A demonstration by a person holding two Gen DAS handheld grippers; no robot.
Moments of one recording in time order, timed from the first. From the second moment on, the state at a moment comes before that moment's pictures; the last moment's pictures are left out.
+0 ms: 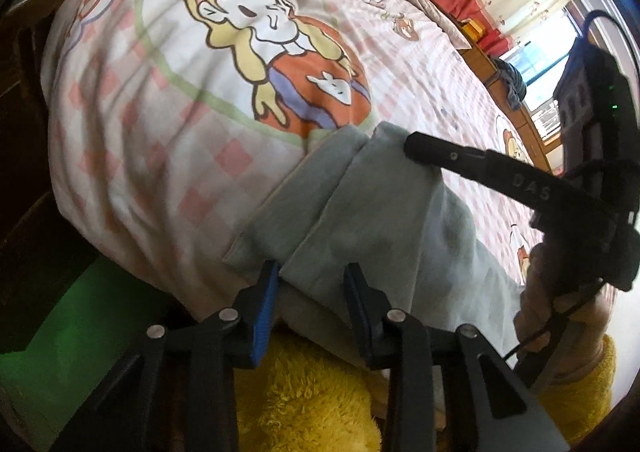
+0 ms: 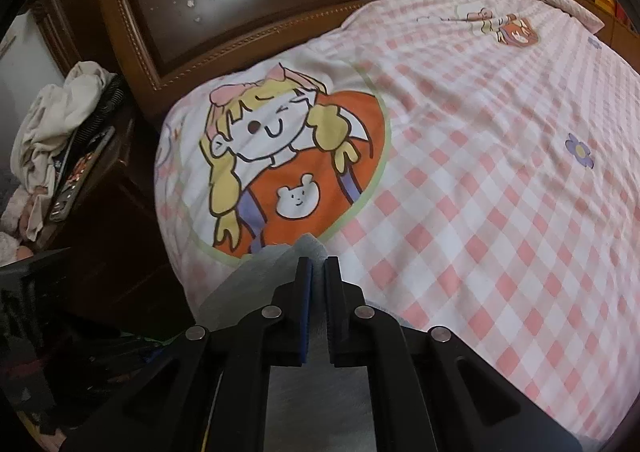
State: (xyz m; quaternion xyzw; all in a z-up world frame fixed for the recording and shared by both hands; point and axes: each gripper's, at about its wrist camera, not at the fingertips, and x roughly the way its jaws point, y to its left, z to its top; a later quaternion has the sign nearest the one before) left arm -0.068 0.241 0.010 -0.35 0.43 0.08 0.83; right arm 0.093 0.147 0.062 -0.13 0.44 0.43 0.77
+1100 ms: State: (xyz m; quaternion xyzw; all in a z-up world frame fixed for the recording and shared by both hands) left arm -0.083 0.250 0.037 -0.22 0.41 0.17 0.87; right arm 0.087 0.038 0.080 -0.04 0.47 0.34 0.81
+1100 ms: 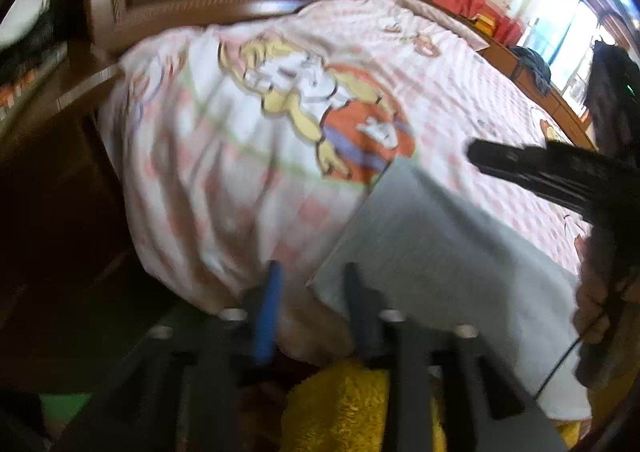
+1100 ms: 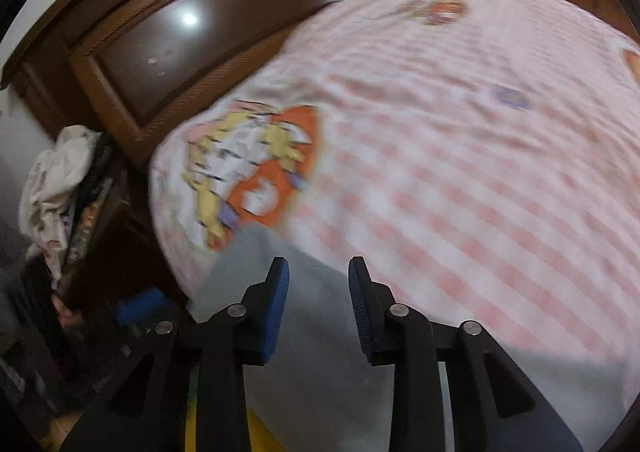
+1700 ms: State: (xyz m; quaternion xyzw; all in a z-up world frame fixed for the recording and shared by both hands) left arm 0.018 0.184 0.027 -0.17 0.45 0.07 0.87; right arm 0.139 -0.136 0.013 -0.01 0.51 0.10 0.86
